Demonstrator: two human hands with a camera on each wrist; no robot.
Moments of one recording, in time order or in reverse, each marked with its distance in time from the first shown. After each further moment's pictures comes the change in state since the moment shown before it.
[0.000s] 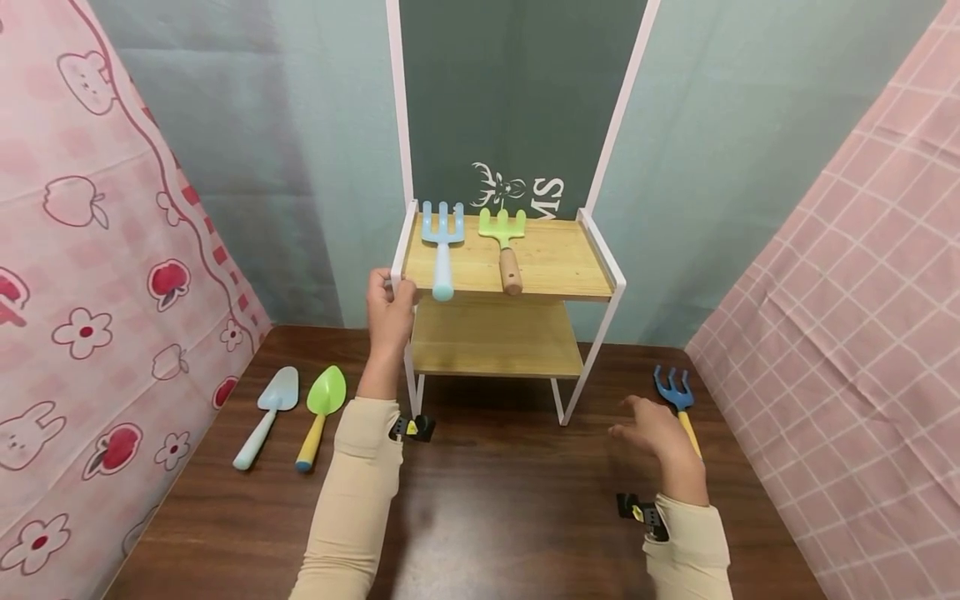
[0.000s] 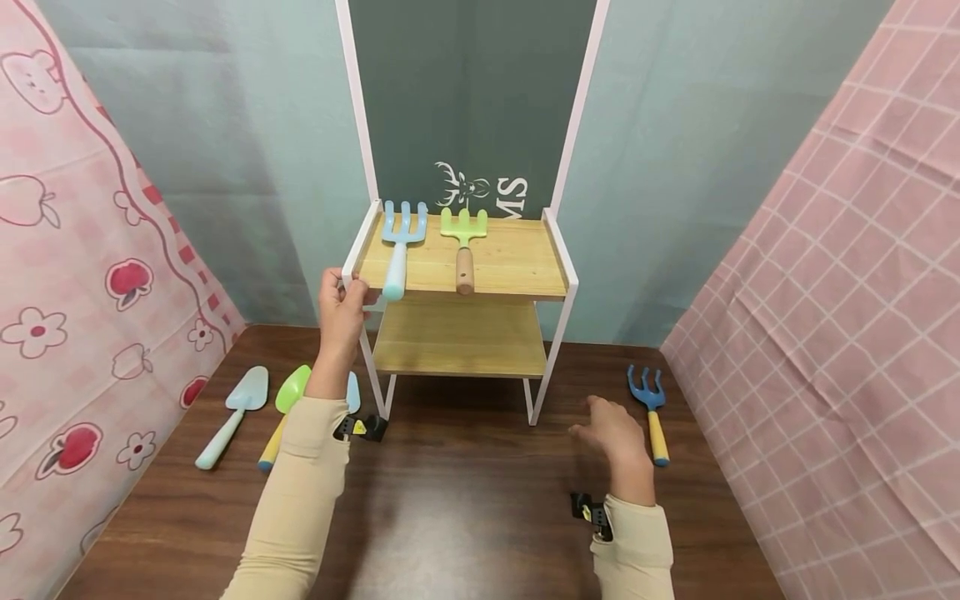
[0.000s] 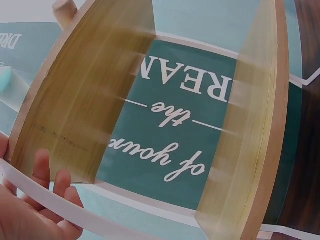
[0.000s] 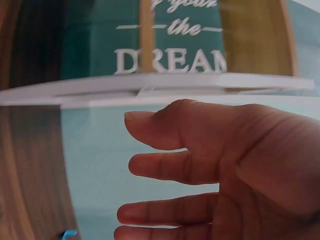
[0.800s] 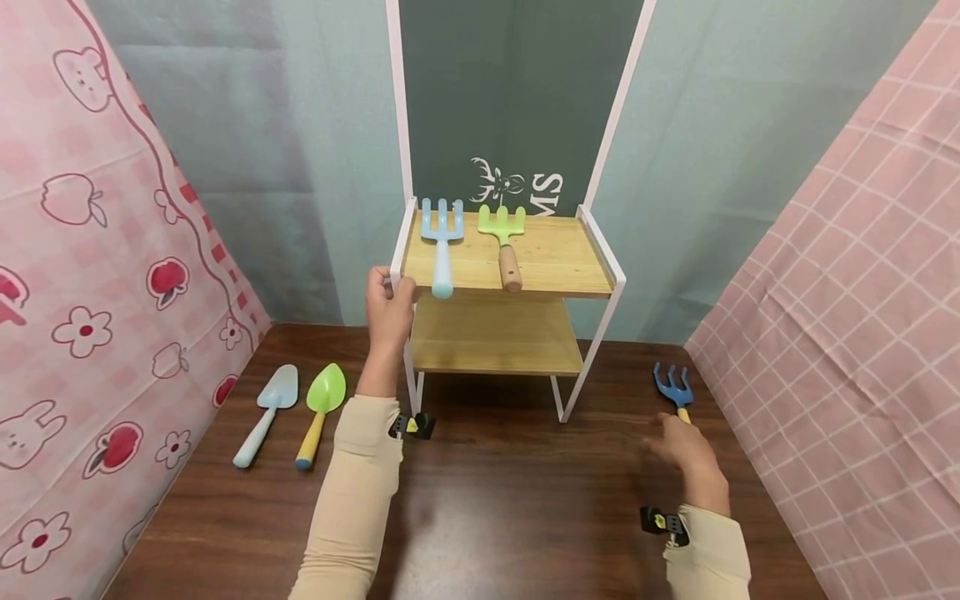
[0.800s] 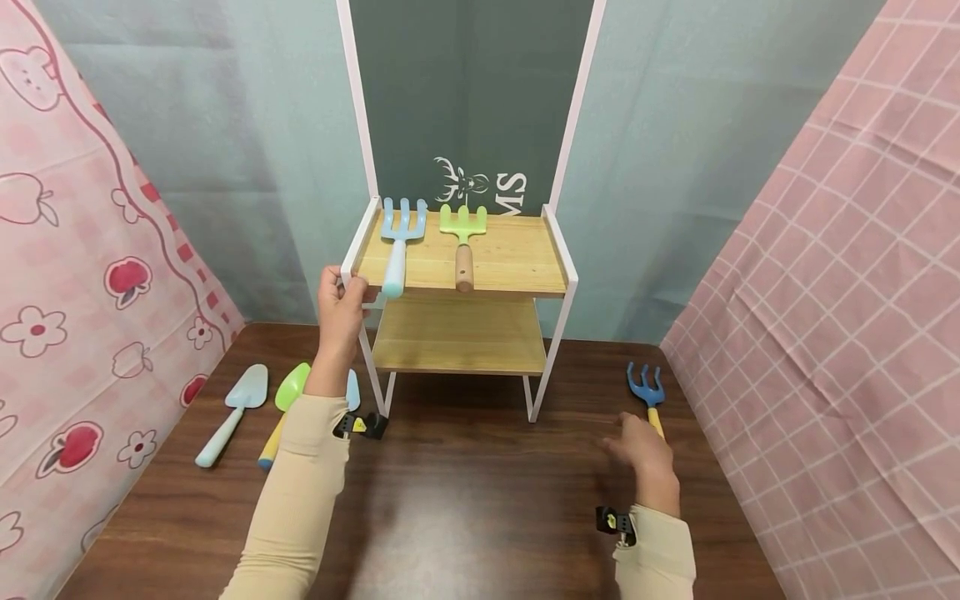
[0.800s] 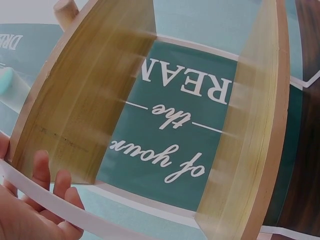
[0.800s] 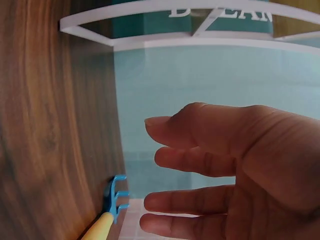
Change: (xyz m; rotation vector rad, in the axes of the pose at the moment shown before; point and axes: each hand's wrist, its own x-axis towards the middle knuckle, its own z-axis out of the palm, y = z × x) left_hand 0.000 0.001 0.000 0.005 0.010 -0.006; right_hand -0.006 0.063 0.019 0.026 -0.011 0.105
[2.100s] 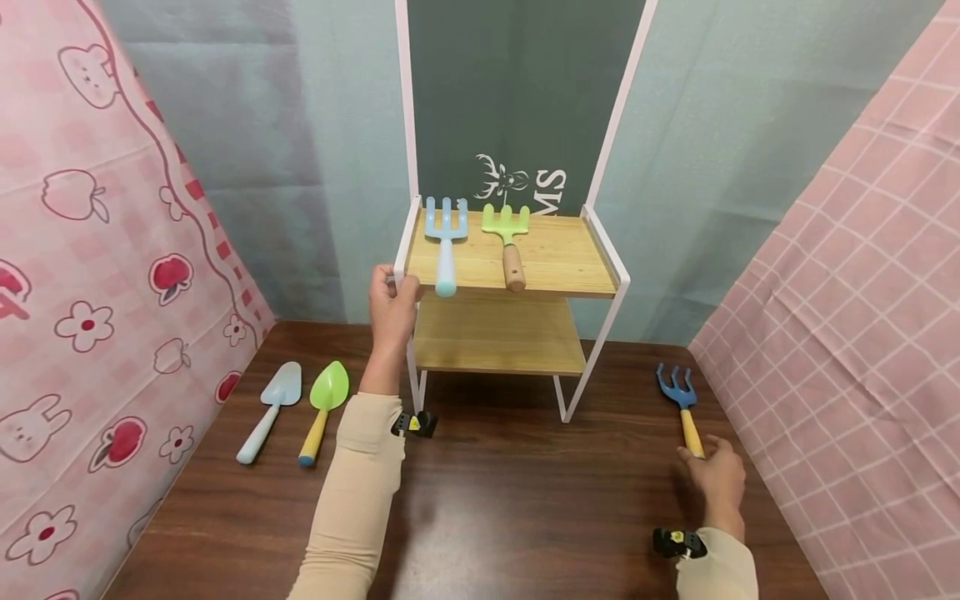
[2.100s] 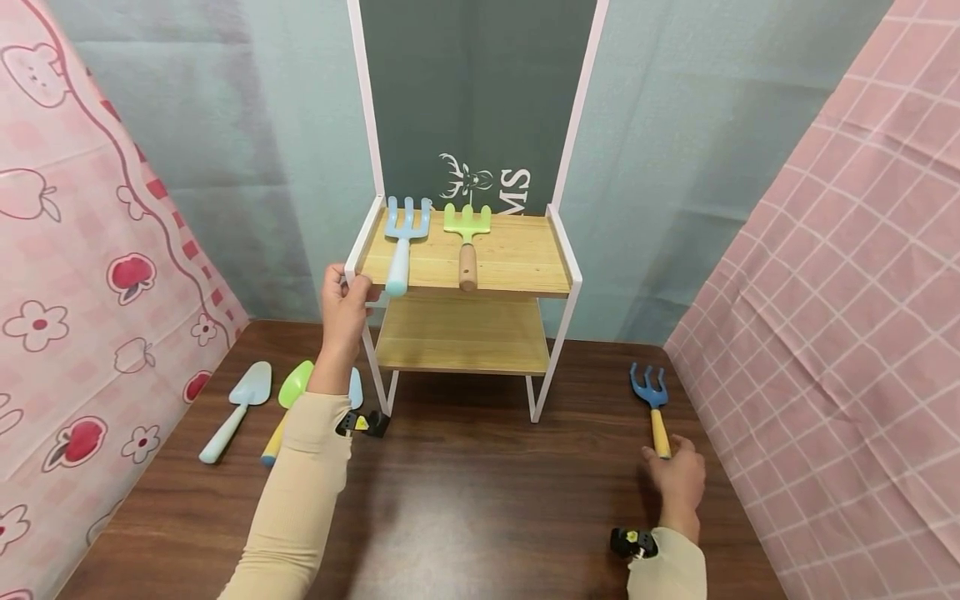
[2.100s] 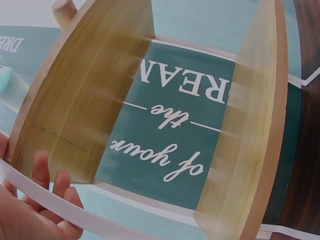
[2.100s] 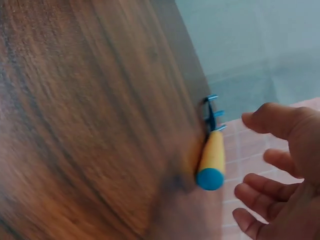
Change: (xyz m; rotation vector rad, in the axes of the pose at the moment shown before) left_hand 0.000 -0.001 0.000 -0.019 -0.002 -0.006; right_hand 0.003 0.081 0.058 0.362 0.479 0.335
